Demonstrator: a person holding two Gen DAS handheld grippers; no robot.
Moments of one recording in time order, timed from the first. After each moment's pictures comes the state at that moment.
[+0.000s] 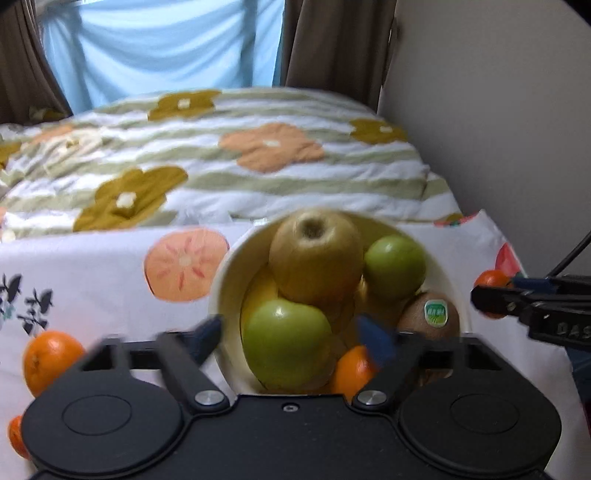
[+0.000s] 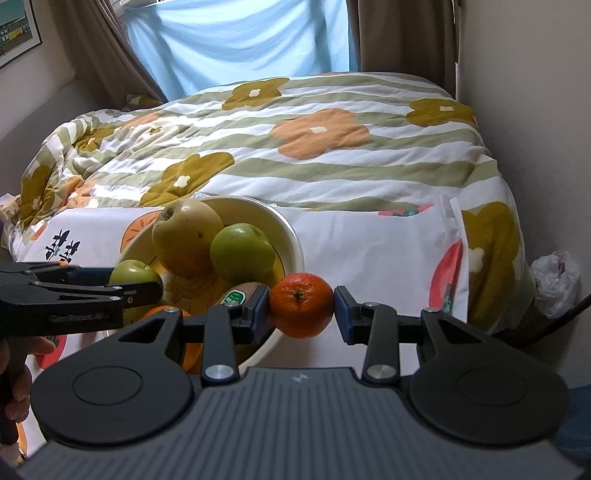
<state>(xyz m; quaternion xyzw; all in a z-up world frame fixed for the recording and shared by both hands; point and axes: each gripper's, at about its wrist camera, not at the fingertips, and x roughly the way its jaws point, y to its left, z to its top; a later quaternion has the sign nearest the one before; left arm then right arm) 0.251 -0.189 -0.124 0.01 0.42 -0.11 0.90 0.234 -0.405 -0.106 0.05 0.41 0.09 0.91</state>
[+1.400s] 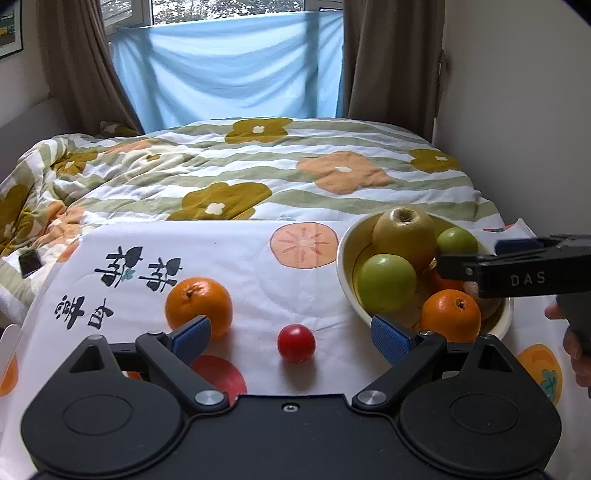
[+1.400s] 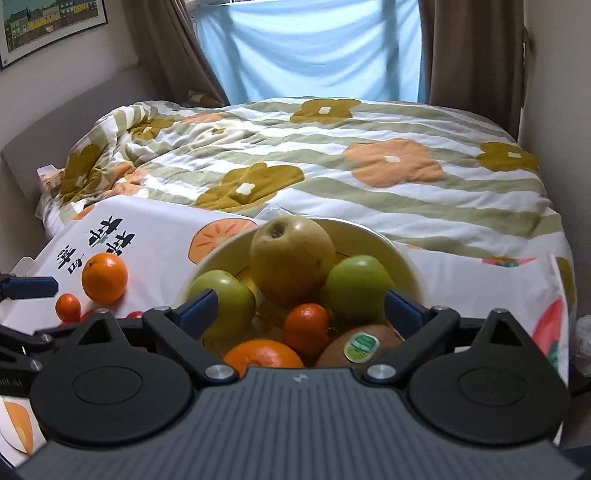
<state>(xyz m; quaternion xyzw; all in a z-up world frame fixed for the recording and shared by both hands) 0.170 -0.120 -0.104 0.02 0.38 -0.02 0.93 0.238 -0.330 -0.111 0.01 0.37 0.16 0.92</state>
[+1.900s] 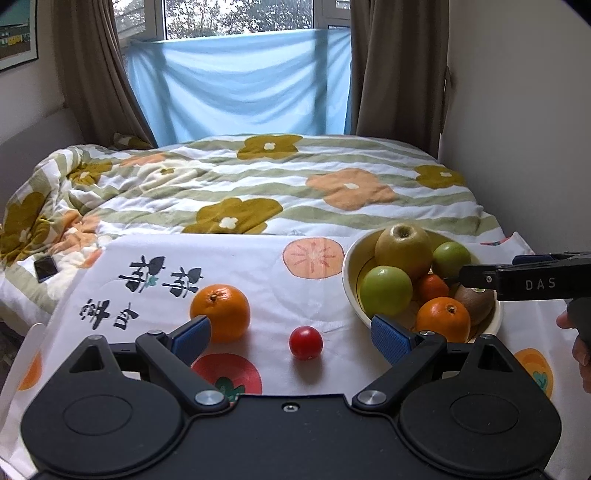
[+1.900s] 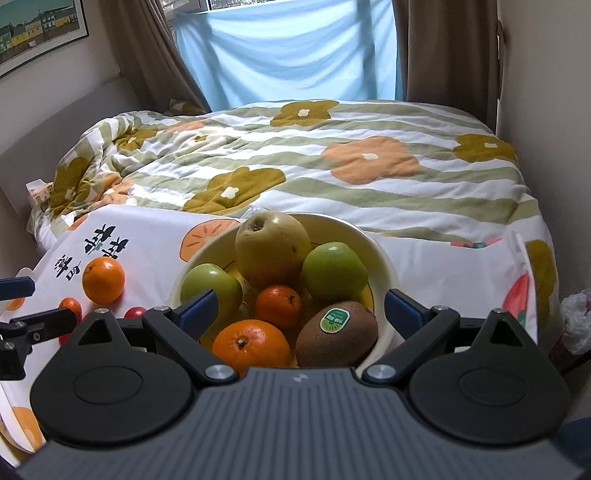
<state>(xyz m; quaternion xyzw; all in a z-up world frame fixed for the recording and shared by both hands) 0.141 -0.118 -0.080 0.02 0.35 0.00 0.94 0.213 -0.346 -0.093 0.02 0.36 0.14 0.92</state>
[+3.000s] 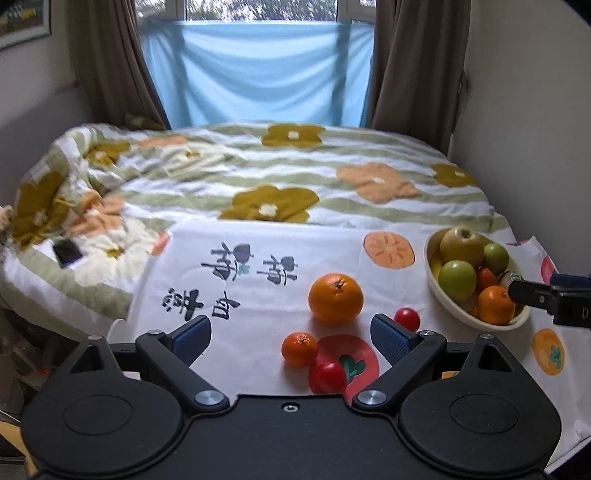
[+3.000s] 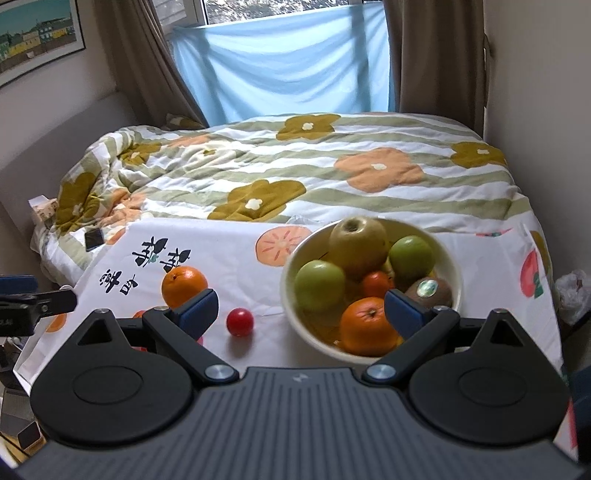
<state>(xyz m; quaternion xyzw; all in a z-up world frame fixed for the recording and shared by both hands) 0.132 0.019 -0.058 0.00 0.39 -0.02 0.92 0.145 -0.241 -0.049 0.04 0.35 0.10 0.93</state>
